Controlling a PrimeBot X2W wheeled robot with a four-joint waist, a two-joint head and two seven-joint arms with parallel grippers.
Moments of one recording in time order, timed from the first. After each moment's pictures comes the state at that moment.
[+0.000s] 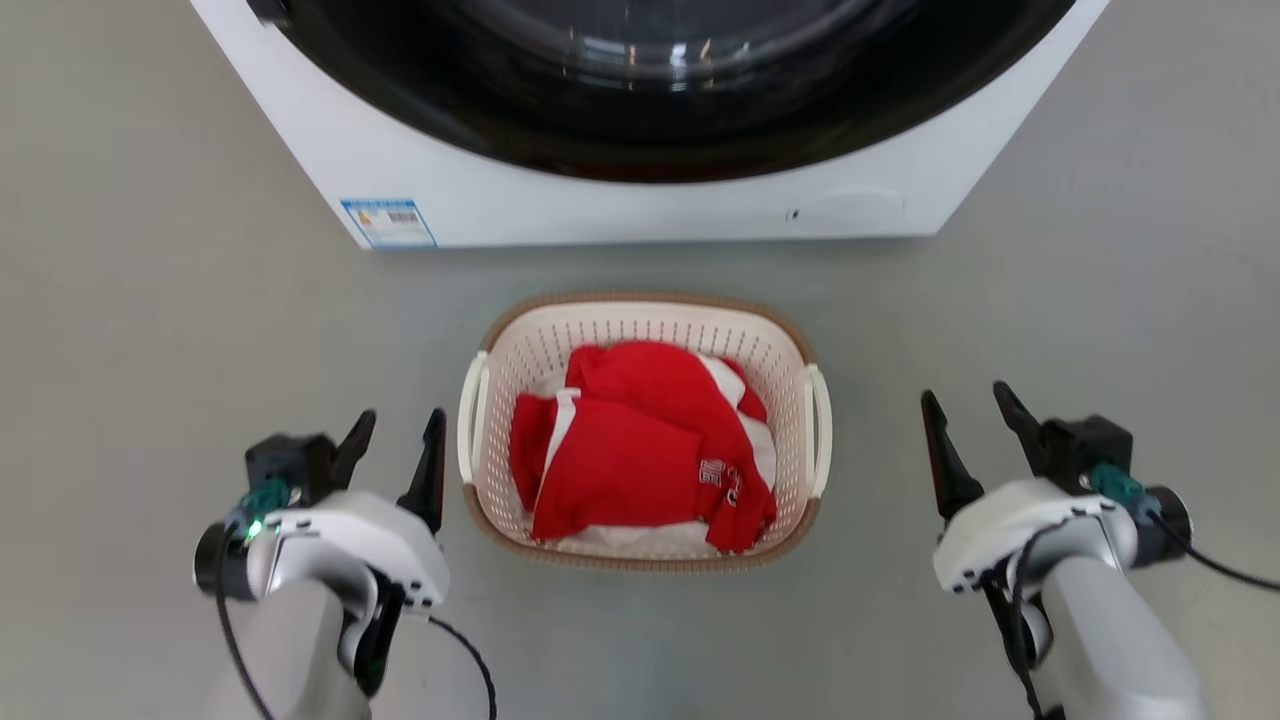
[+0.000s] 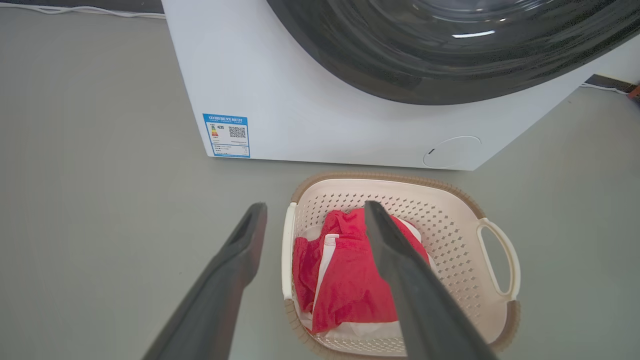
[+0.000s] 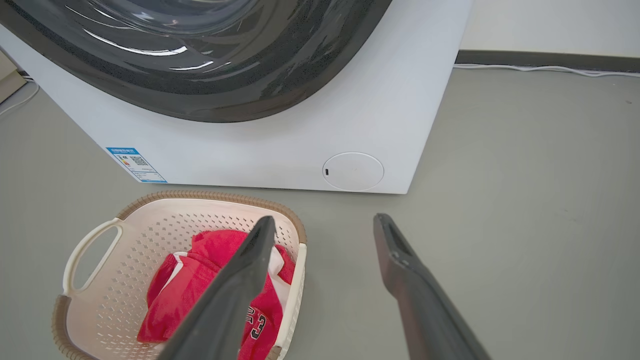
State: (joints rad) left arm -0.43 0.10 -0.11 0.74 -0.30 -0.12 -0.26; right arm -0.44 -0.05 -0.05 0.76 0.01 0.12 -0.25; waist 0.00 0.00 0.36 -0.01
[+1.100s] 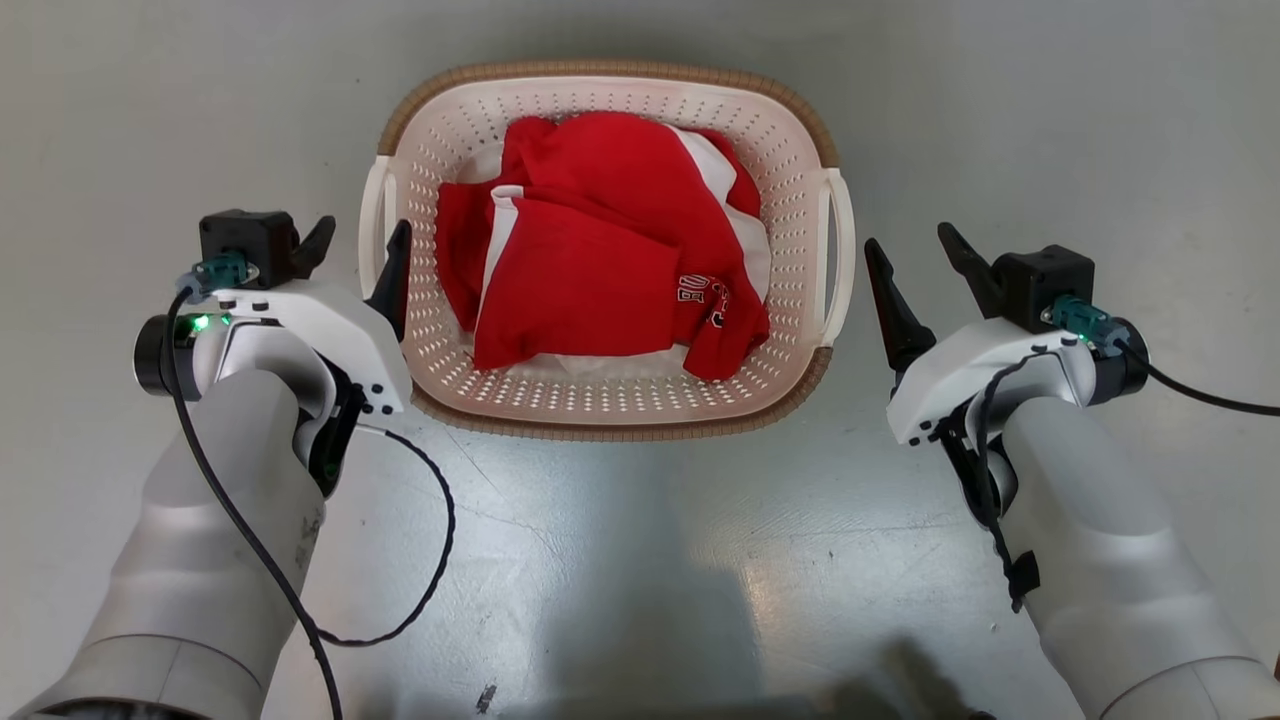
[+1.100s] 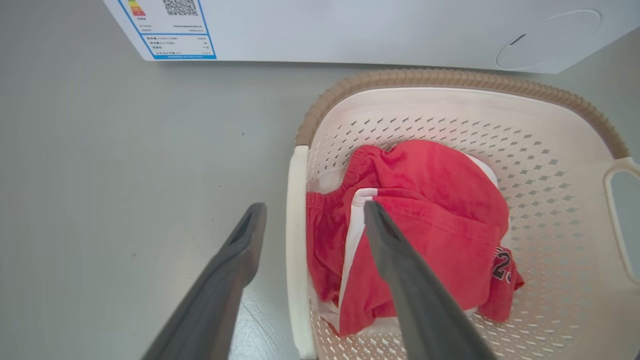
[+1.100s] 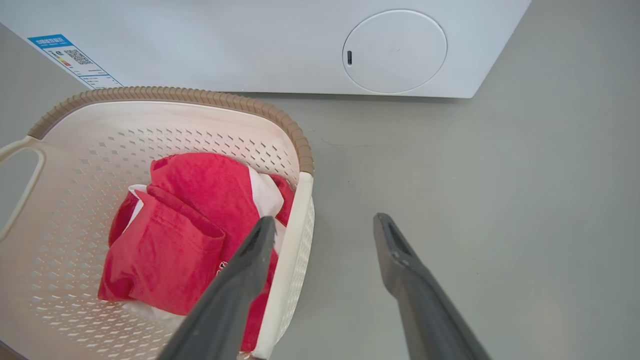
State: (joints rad) left arm -0.90 0.17 -0.33 1.09 -0.44 -0.12 -0.26; right arm -0.76 -0.06 0.14 0.94 0.16 0.12 -0.25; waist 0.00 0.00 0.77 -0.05
